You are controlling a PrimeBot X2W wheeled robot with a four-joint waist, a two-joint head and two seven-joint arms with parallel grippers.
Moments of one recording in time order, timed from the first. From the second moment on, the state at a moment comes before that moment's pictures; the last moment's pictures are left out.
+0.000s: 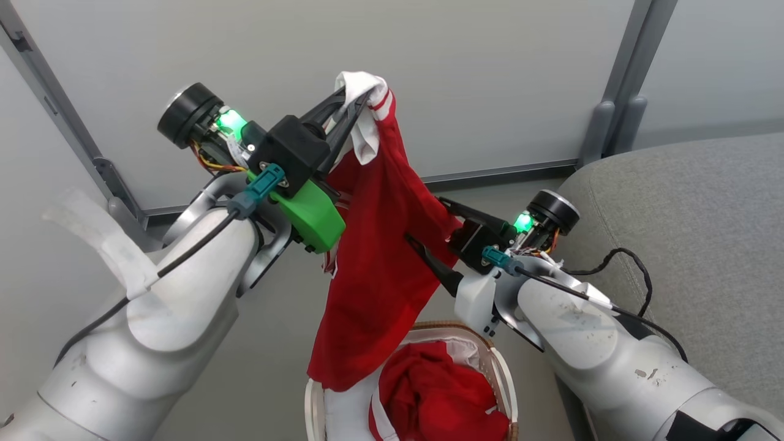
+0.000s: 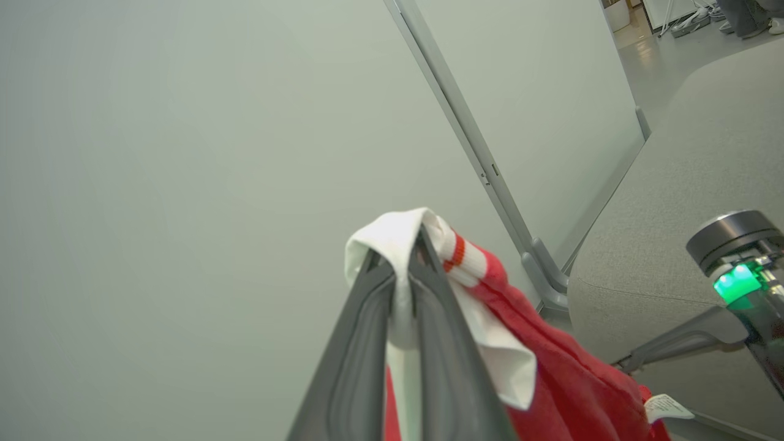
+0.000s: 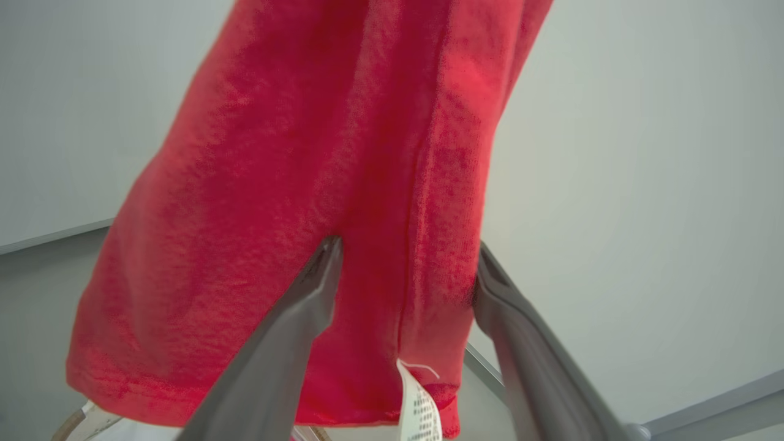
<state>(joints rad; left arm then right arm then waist) -0.83 0.32 -0.76 0.28 -0.30 -0.13 -0.10 -0.76 -0.07 0.73 0.79 0.08 0.13 -0.26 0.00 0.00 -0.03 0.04</state>
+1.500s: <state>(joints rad) -0.51 0.27 -0.73 0.44 -0.50 -0.03 -0.26 -0.76 -0.12 0.75 0.64 0.38 0.13 -0.26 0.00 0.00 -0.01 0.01</state>
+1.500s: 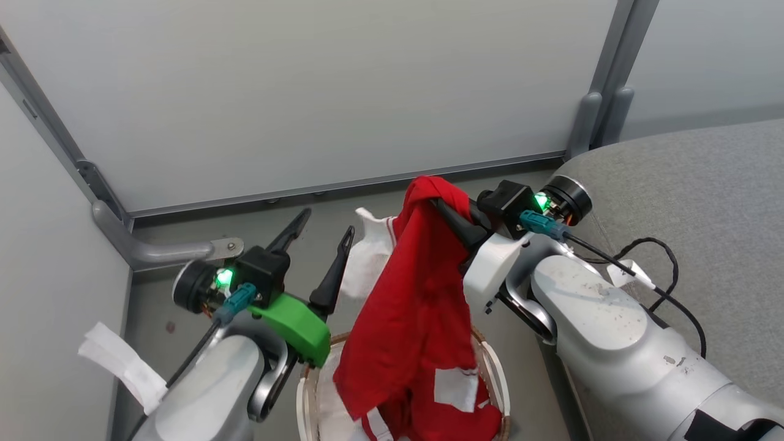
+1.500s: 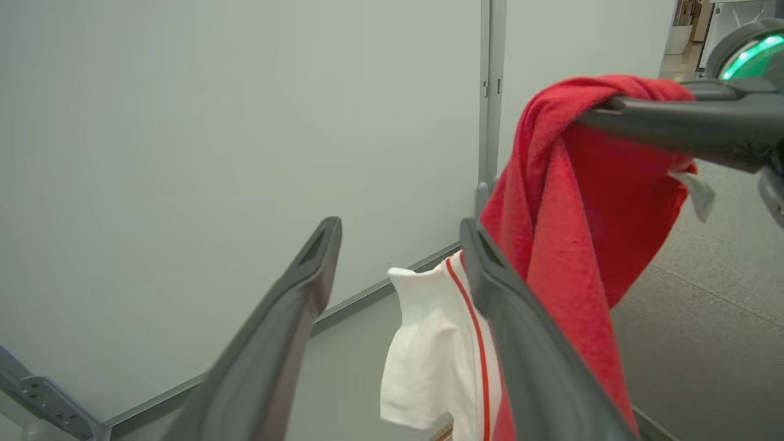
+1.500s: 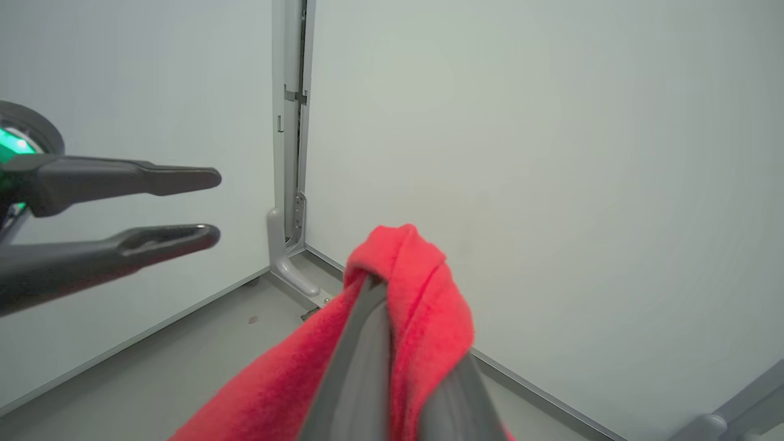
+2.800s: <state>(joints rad) -0.27 0.10 -0.49 0.42 -0.31 -0.12 -0.26 -0.67 -0.15 0.43 0.55 0.27 0.13 -0.26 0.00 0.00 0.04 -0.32</state>
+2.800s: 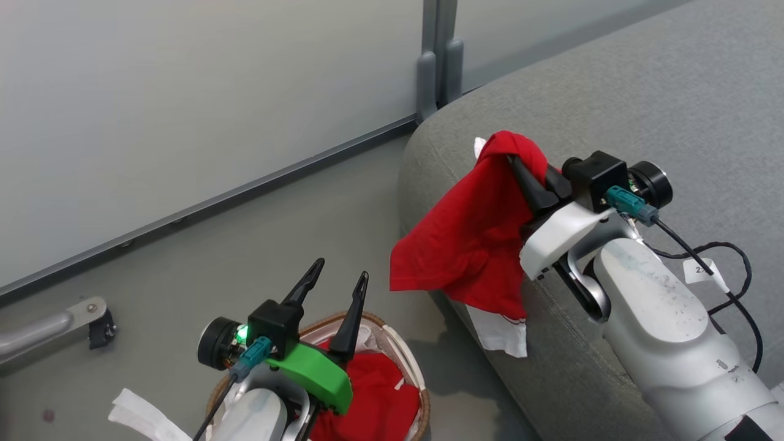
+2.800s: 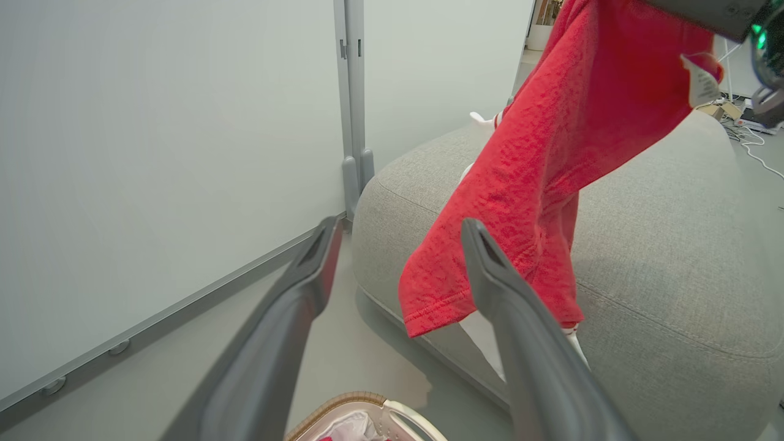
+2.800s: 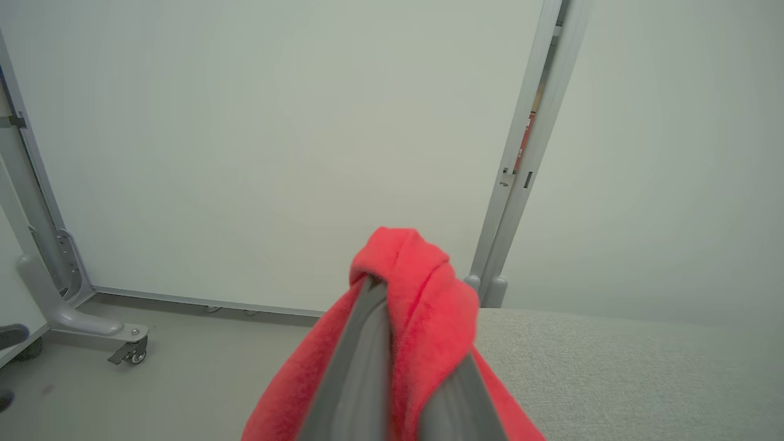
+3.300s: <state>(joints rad) -0.33 0.10 -0.51 0.40 -0.29 -0.13 -0.26 -0.81 -0.19 0.26 0.49 0.22 0.13 -0.26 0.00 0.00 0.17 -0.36</state>
